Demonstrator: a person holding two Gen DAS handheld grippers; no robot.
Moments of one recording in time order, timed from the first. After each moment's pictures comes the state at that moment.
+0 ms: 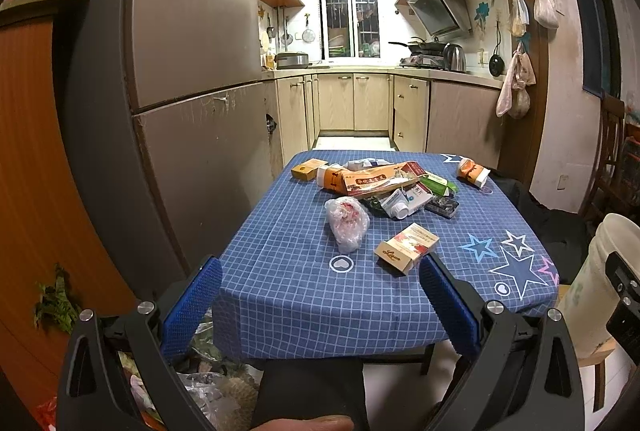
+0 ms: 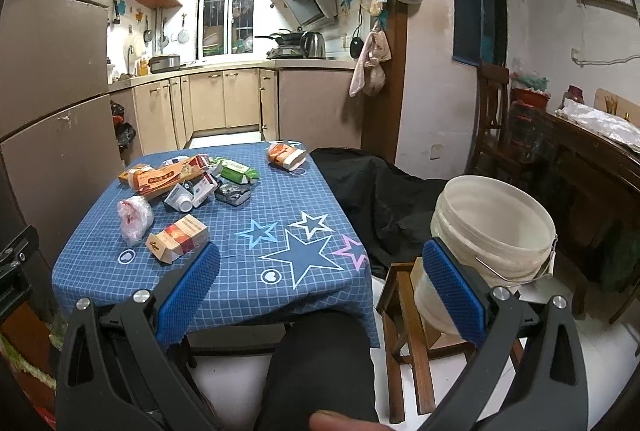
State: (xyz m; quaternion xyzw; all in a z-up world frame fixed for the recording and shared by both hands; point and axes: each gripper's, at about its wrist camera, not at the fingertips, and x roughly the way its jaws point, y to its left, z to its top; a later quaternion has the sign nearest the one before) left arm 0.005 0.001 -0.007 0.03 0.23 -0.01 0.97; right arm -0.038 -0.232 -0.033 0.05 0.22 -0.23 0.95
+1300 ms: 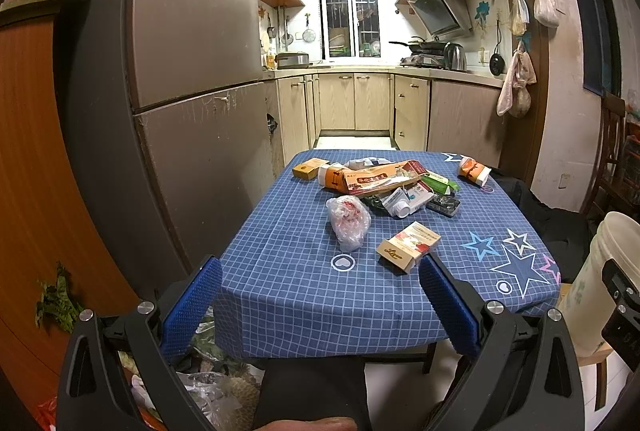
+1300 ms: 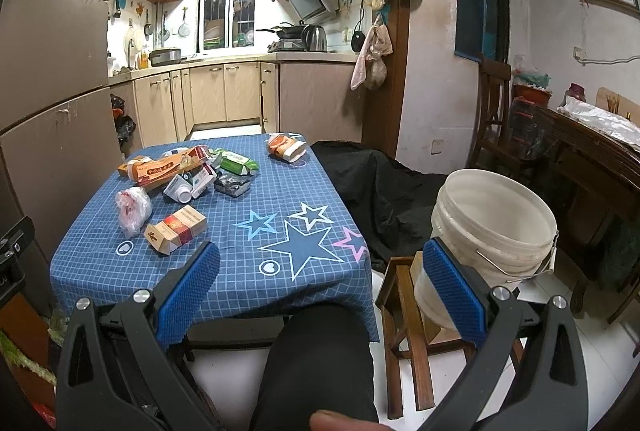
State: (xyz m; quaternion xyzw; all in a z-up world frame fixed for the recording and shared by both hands) left arm 0.007 0.002 -0.011 0.03 0.23 0.00 0.97; right arm -0.038 -0.231 -0.038 0.05 0.23 -0.22 0.95
